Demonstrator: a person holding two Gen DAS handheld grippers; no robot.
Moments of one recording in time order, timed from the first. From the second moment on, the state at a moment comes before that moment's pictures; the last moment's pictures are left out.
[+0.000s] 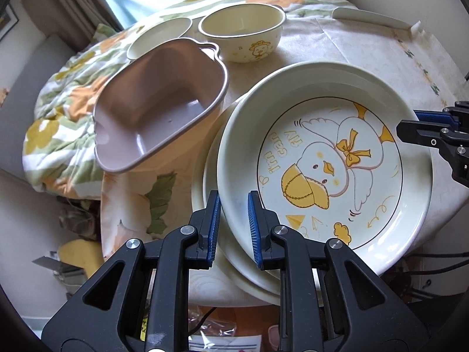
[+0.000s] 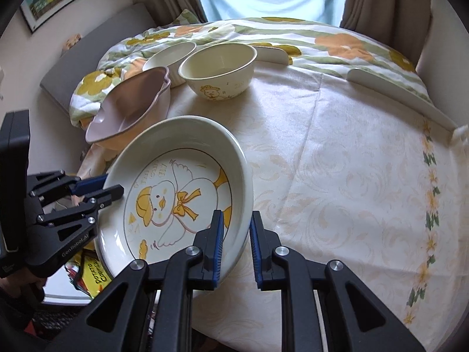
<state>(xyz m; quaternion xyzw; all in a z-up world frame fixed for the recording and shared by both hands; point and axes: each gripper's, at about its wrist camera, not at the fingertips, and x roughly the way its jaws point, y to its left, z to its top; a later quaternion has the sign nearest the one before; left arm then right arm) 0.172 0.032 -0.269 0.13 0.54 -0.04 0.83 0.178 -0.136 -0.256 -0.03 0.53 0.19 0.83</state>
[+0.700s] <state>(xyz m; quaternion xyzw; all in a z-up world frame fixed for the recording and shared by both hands) 0.168 0.031 -0.265 0.16 0.53 -0.01 0.83 0.179 -0.130 -0.260 -0.05 0.53 0.20 0.83</state>
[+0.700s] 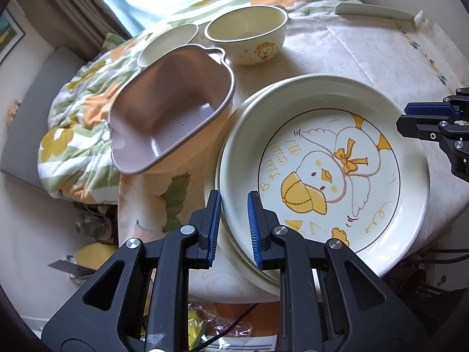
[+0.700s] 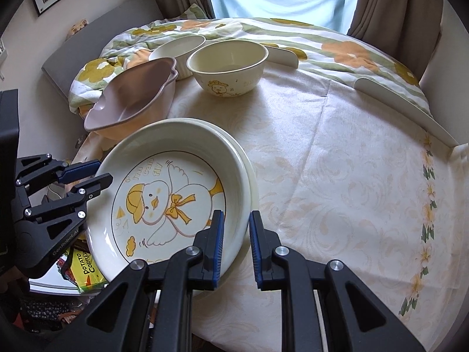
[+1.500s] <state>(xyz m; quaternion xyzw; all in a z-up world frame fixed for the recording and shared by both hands) 0.156 0.088 -0.207 0.01 0.51 0.04 0.86 0.187 -0.143 -0.208 0.02 0.45 0.29 0.85</state>
